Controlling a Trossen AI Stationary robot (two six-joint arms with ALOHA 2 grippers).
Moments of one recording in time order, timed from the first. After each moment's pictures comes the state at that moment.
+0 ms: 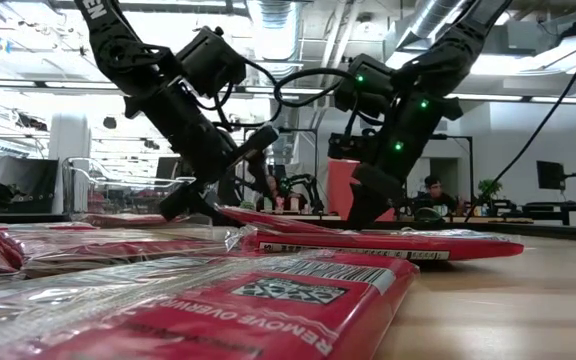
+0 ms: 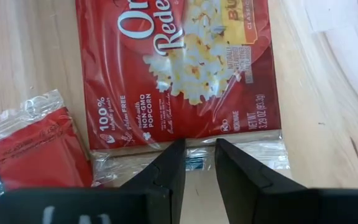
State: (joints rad) left arm 0.12 1.72 0.73 0.31 -0.32 -1.24; right arm -0.14 1.81 0.88 -0.12 0.13 0.05
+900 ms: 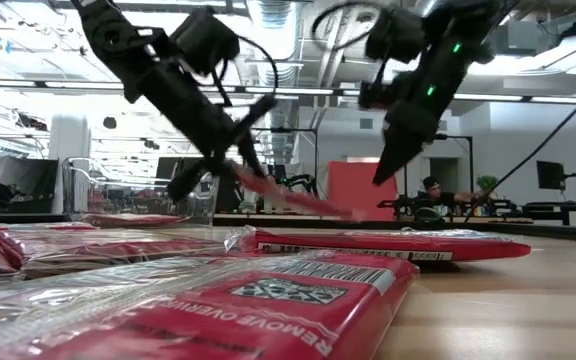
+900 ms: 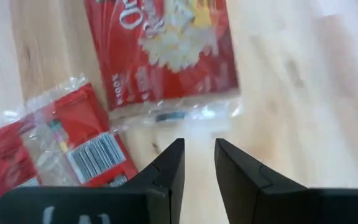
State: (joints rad) left arm 0.14 1.60 0.73 0.31 -0.26 -1.30; right arm -0.16 1.46 0.88 -0.39 0.15 0.05
